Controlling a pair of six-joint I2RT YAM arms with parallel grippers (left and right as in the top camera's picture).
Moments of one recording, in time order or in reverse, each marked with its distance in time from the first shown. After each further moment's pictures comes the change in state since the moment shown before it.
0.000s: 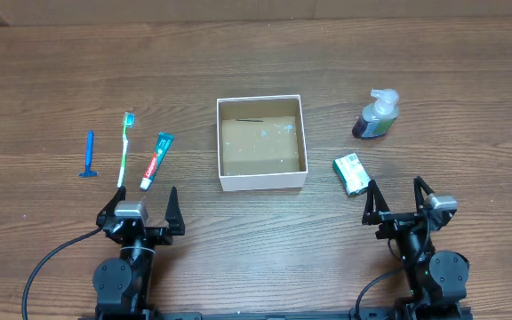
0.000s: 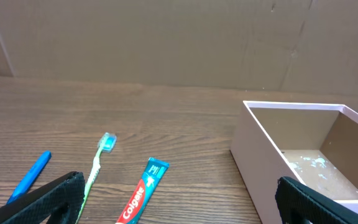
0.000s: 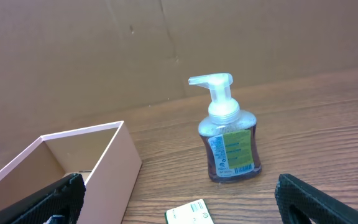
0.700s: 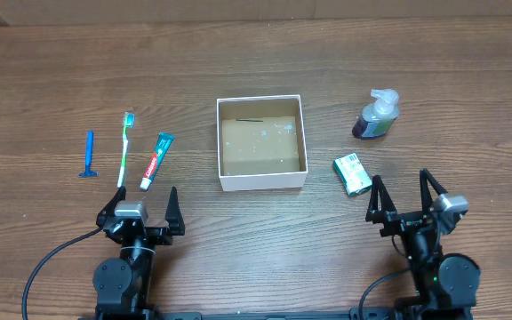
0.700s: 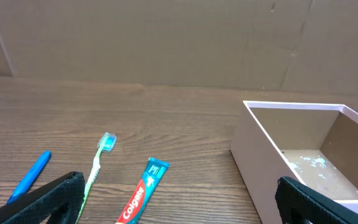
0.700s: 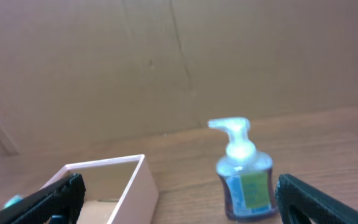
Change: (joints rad) left arm 0.000 0.000 0.000 0.000 0.000 0.000; right arm 0.000 0.058 0.095 0.068 -0.038 0.014
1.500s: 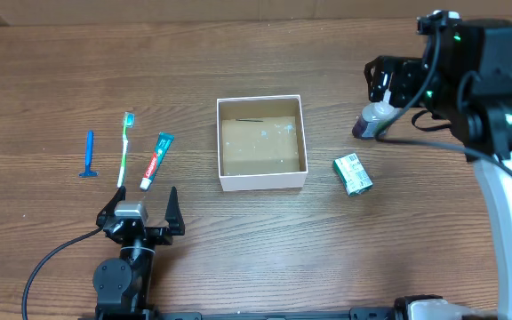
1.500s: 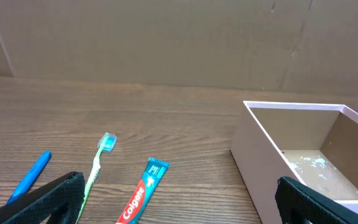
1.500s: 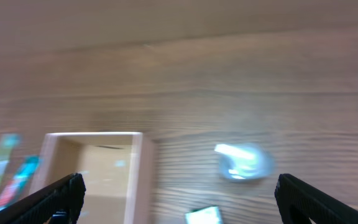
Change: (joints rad) left arm 0.000 0.000 -0.002 0.002 0.000 0.000; right arm 0.000 1.388 1.518 -0.953 -0.014 -0.124
